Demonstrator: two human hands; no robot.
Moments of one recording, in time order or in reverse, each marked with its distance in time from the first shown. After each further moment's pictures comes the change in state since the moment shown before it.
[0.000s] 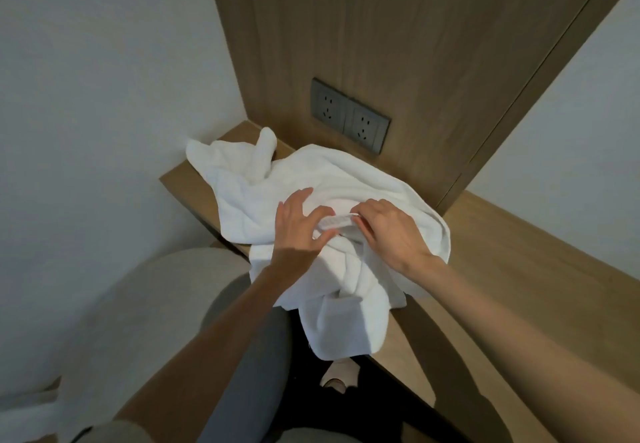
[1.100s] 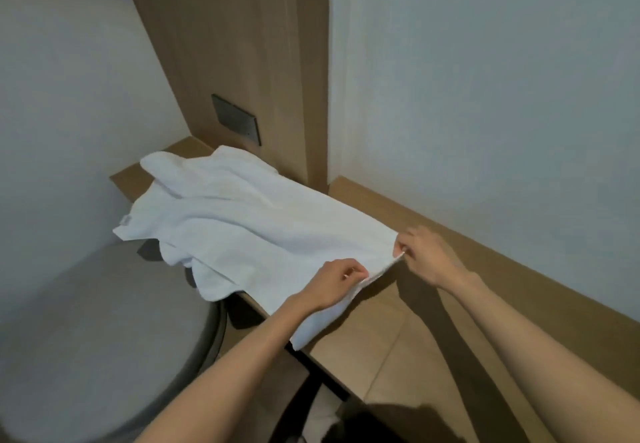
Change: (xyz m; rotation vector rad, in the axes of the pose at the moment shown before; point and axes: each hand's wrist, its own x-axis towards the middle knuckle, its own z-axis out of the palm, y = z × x) left_hand -0.152 0.319 0.084 -0.482 -0.478 0.072; right_hand -0.266 0.231 -0.121 -0.151 -0.075 0.123
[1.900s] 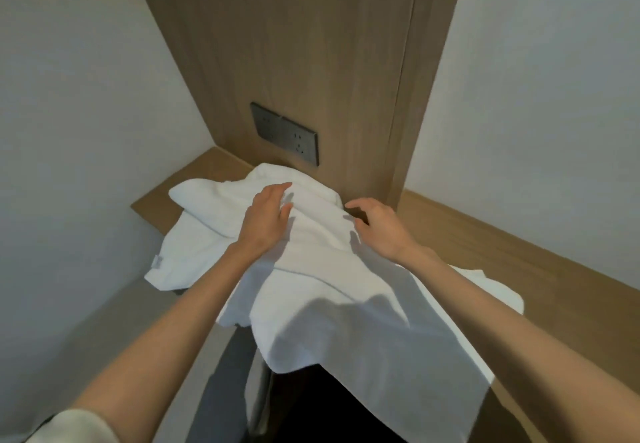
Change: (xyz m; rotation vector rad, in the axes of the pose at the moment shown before) left_hand 0.076 -0.155 -0.266 0.386 0.438 -0.089; right_hand 0.216 -0.175 0.038 0.488 0.013 0.050
